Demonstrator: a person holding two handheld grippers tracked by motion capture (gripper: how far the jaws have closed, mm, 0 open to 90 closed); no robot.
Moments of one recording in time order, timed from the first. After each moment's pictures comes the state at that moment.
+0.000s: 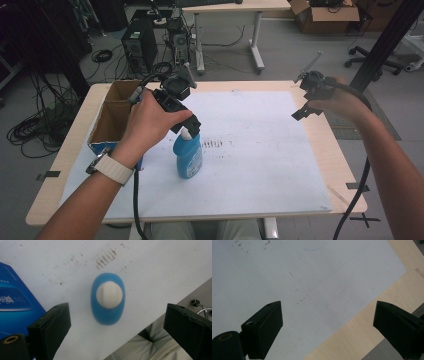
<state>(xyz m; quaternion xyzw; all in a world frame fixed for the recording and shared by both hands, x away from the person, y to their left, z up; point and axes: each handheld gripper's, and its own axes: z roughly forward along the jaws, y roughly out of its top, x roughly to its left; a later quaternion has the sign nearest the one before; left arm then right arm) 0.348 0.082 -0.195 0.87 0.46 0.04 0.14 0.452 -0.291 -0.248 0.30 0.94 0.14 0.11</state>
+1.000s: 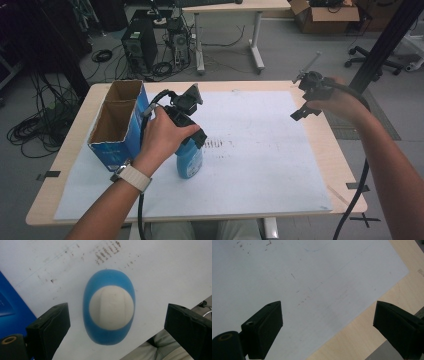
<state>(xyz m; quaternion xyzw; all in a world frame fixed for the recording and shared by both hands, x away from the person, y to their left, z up) 0.358 0.069 -0.252 0.87 0.48 0.04 0.12 0.453 -0.289 -0.251 0.30 0.94 0.14 0.10</state>
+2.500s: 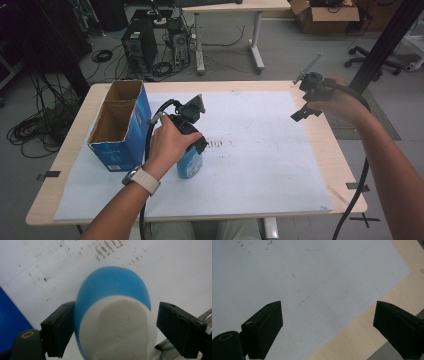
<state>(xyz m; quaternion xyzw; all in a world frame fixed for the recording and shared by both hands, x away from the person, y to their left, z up) 0.364 0.065 -0.283 0.87 0.48 0.04 0.11 0.453 -0.292 -0.253 0.30 0.94 0.14 0.10</state>
